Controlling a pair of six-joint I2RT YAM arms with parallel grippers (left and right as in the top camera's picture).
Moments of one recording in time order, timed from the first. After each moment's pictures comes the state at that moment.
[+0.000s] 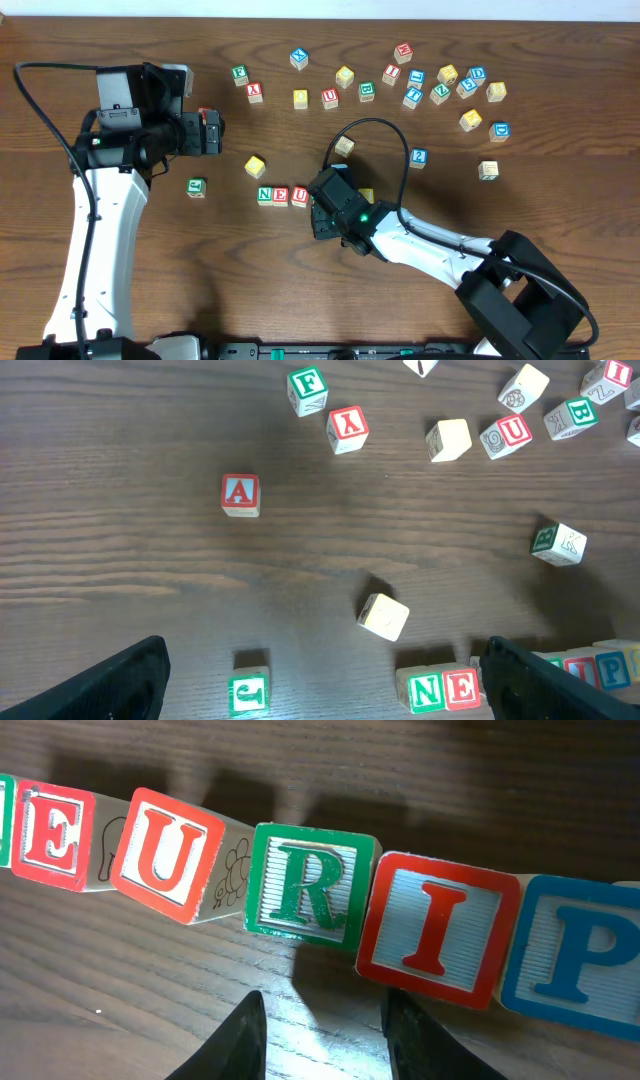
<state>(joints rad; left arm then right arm) 0.08 1.43 1.26 -0.76 0.24 0.09 0.82 1.77 0.92 -0.23 0.05 0.66</state>
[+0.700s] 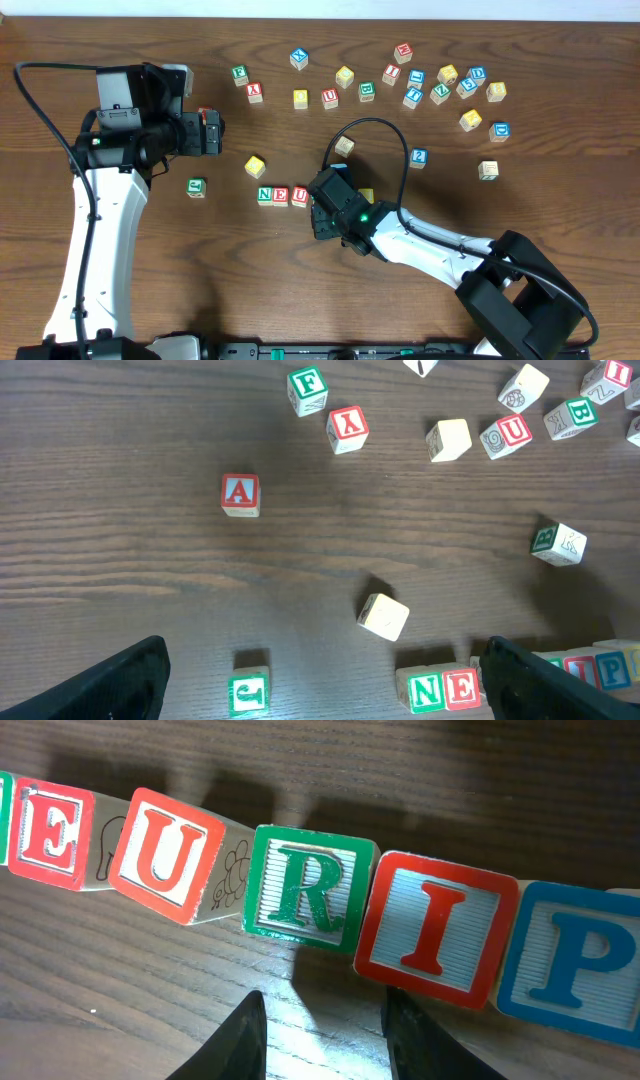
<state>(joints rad) 0.08 1.43 1.26 -0.76 0.24 0.09 0.82 1.77 0.92 -0.23 0.05 0.65</state>
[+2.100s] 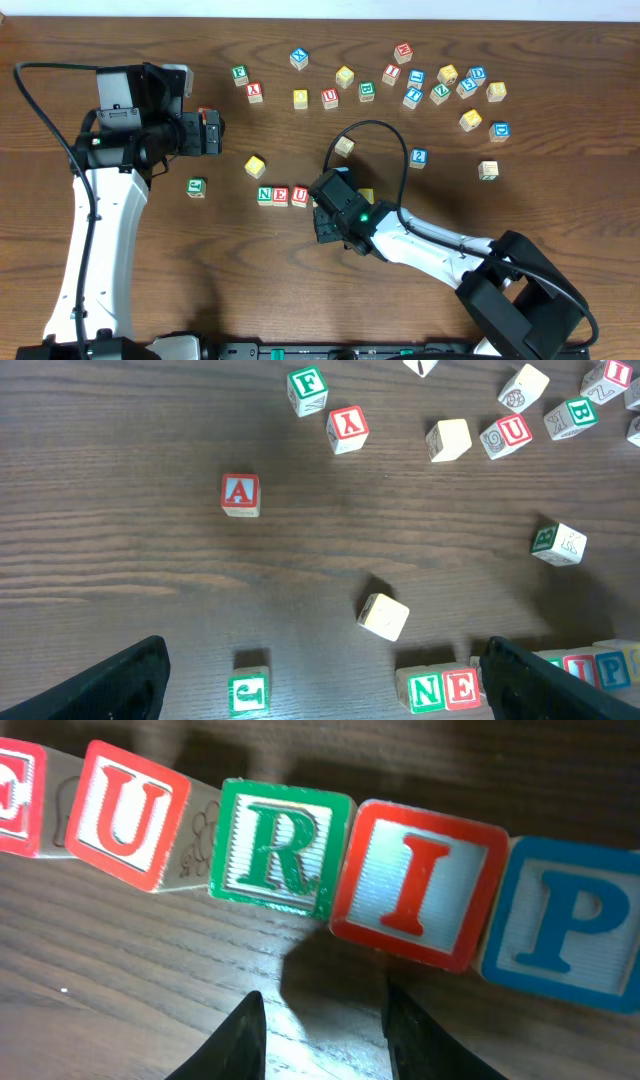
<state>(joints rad) 0.08 1.43 1.26 -0.76 0.24 0.09 0.82 1.77 0.92 -0.28 0.04 0.64</state>
